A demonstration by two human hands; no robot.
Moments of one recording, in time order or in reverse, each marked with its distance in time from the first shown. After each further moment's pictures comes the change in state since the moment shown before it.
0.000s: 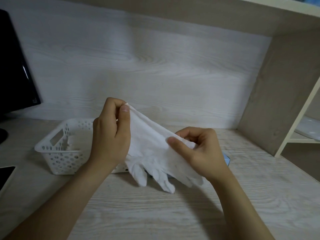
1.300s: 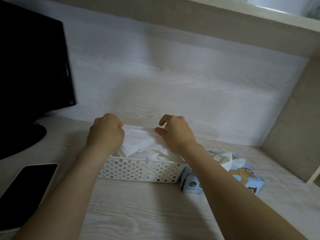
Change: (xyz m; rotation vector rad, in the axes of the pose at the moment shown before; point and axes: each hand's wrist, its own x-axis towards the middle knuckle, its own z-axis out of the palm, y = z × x) left_hand 0.052 -0.088 -0.082 0.568 -0.280 -0.557; right_hand 0.122 0.000 0.131 -0.793 -0.229 0.020
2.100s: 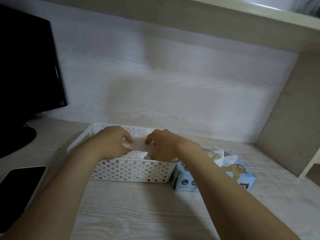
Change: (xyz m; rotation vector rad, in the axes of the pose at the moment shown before) left_hand -0.003 0.011 0.008 0.209 -0.439 0.302; right_hand -0.025 -0.014 -0.026 -0.106 -0.575 -0.037
